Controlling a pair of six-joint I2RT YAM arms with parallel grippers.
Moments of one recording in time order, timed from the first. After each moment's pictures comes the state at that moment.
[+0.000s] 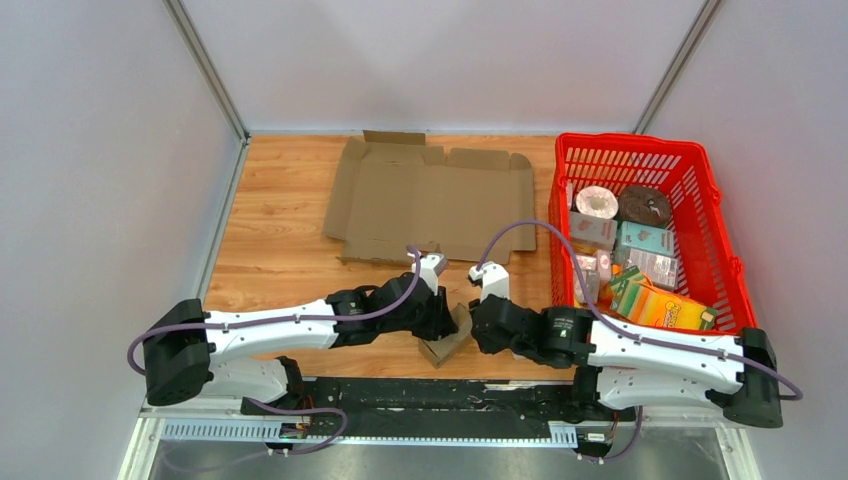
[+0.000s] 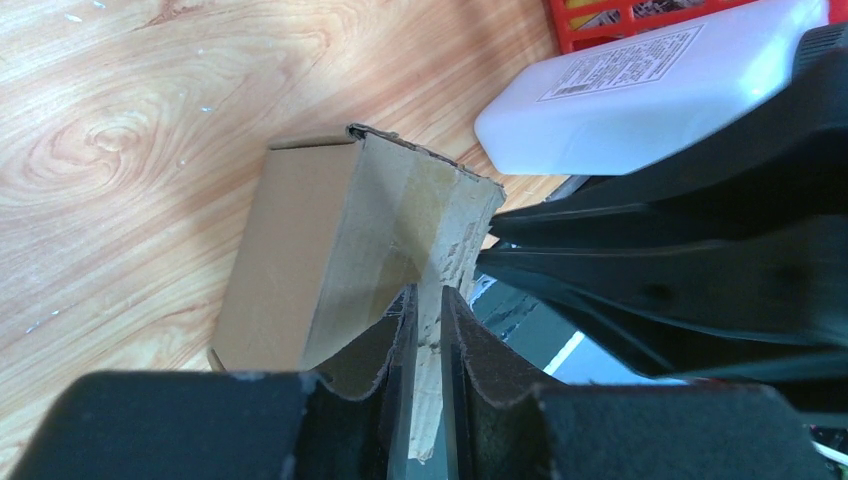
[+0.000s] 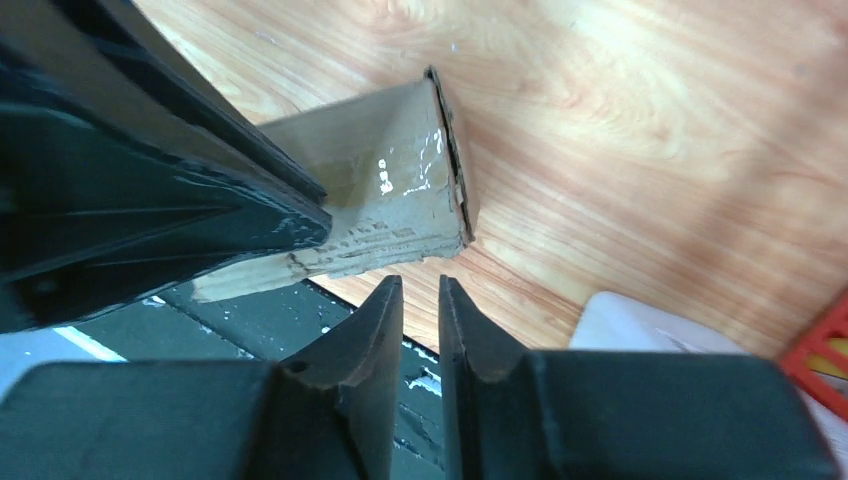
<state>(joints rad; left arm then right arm) -1.18 1.24 0.73 -0.12 -0.04 -0.83 1.29 0.98 0.71 -0.64 0.39 0.74</state>
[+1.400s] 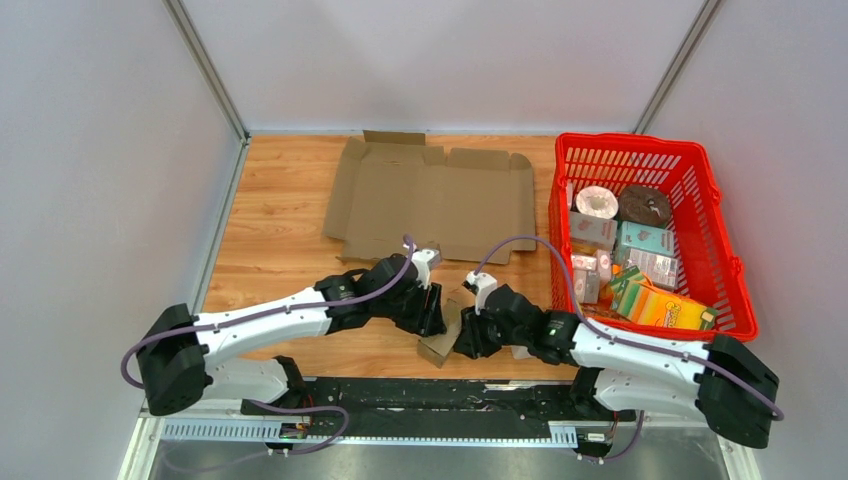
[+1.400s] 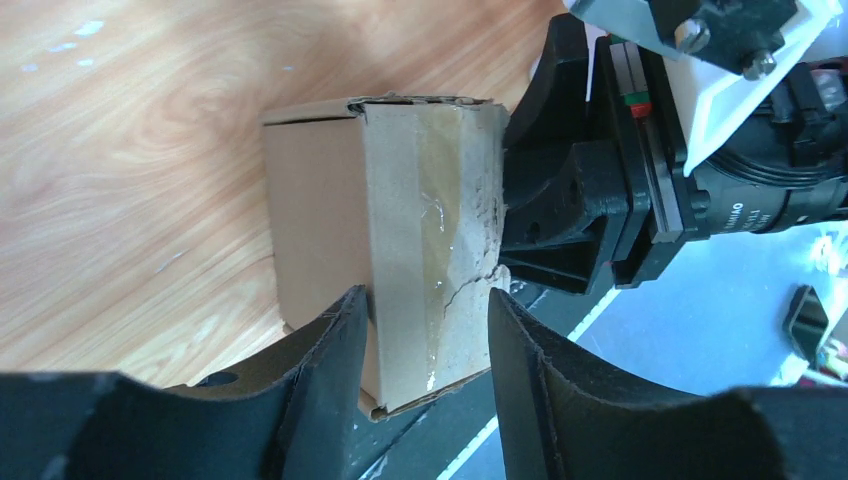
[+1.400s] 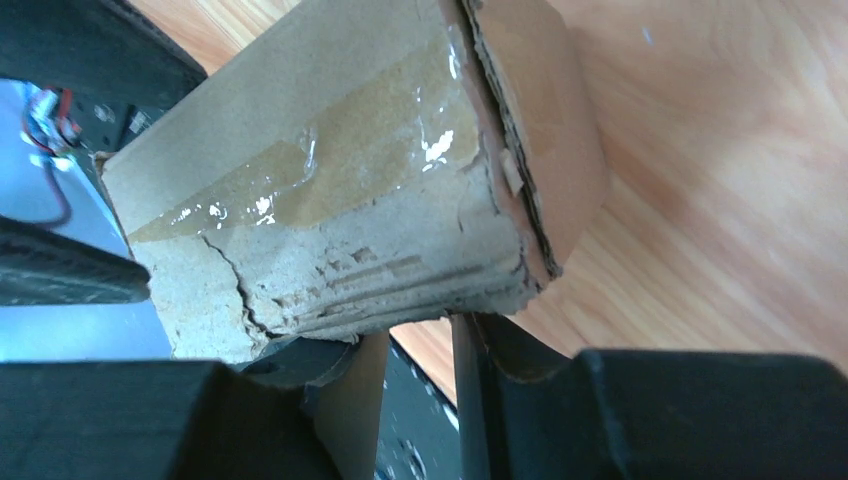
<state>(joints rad) -1.04 1.19 0.77 -0.33 0.14 -0.67 1.05 1.06 0.41 -0.07 -0.12 0.63</state>
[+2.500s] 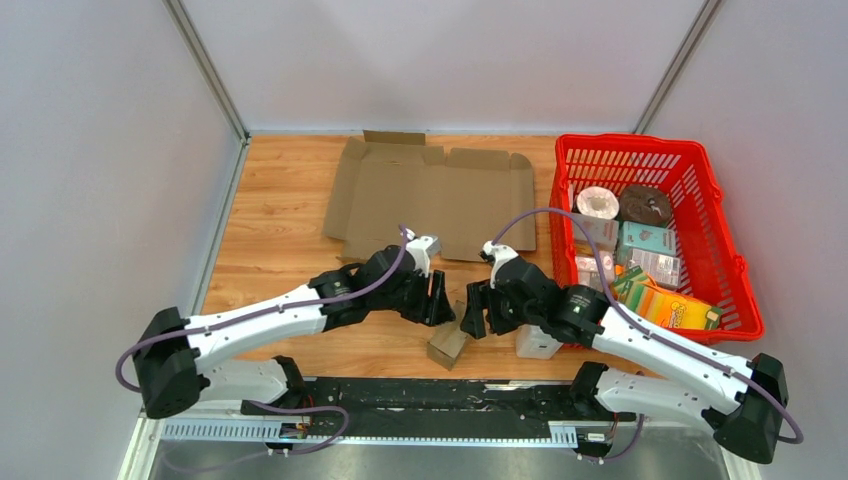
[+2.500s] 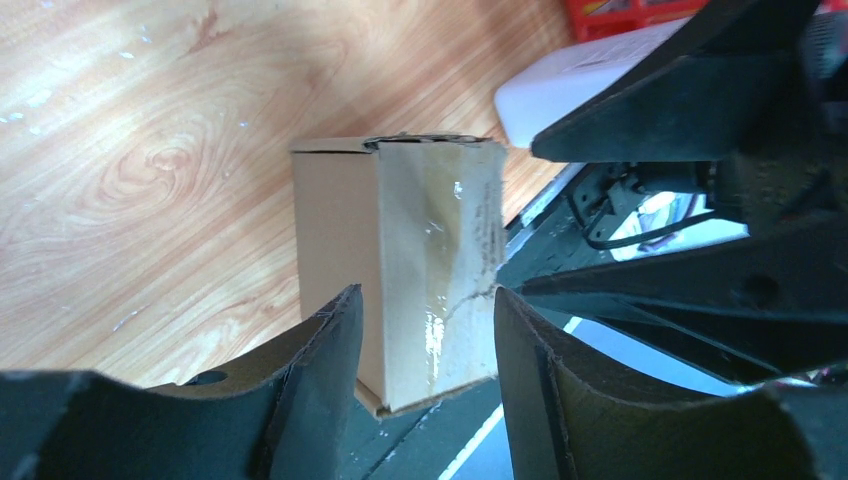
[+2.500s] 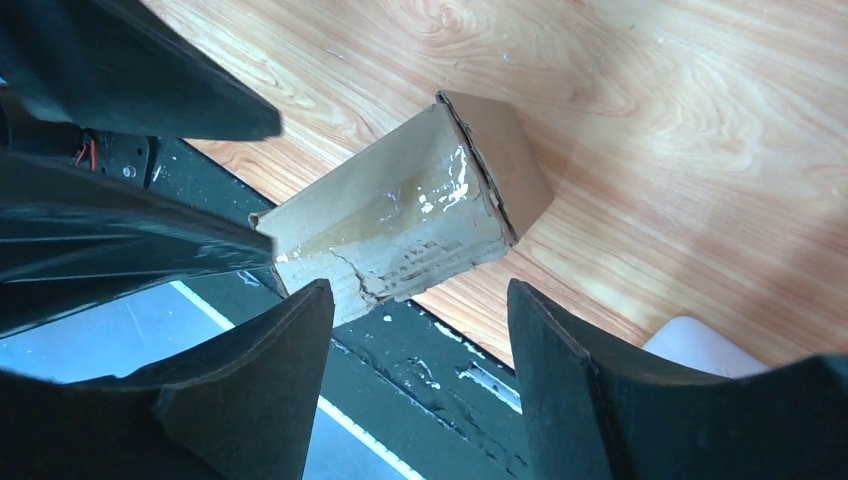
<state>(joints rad) -1.03 1.21 0.82 -0.27 0.14 -0.69 0.97 0.94 0.75 -0.63 0.00 0.63</state>
